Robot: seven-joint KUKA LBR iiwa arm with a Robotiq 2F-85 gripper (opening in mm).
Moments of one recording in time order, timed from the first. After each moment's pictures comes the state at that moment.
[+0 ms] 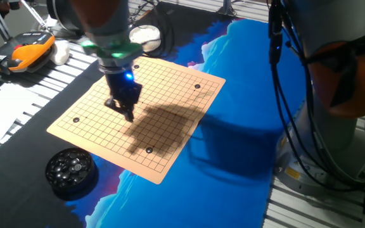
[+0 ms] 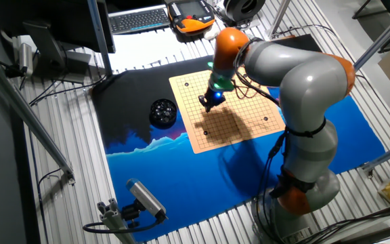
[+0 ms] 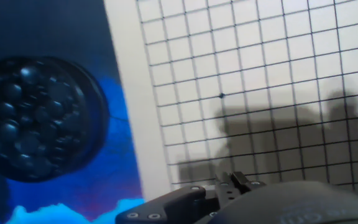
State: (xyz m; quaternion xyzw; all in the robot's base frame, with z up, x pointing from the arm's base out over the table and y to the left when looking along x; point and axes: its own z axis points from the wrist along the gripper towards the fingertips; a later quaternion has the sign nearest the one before) arm 0.499 0.135 0.103 -0.08 -0.99 -0.08 0.05
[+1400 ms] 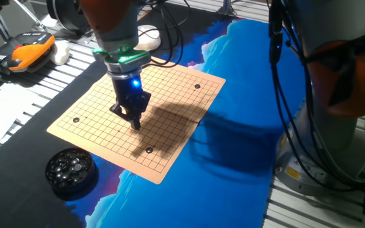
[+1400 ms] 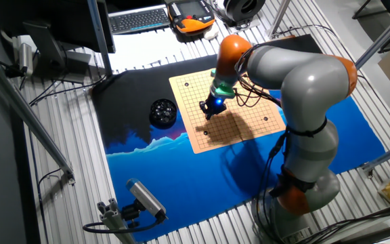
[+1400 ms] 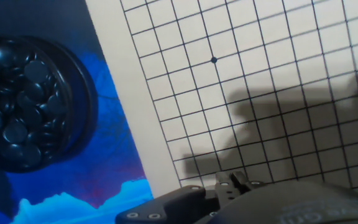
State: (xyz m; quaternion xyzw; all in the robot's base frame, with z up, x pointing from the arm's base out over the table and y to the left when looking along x) arm 0.478 0.148 0.098 -0.14 -0.98 -0.12 0.10
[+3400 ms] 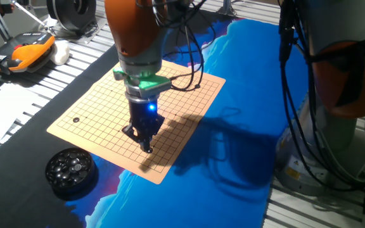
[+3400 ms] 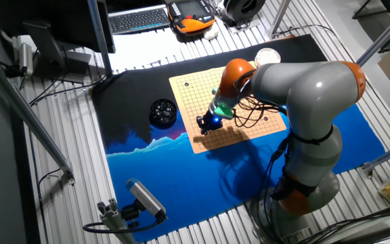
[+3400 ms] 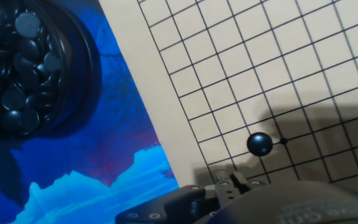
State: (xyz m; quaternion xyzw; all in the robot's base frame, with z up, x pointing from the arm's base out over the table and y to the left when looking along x) arm 0.425 0.189 0.058 -0.19 -0.97 -0.14 0.05
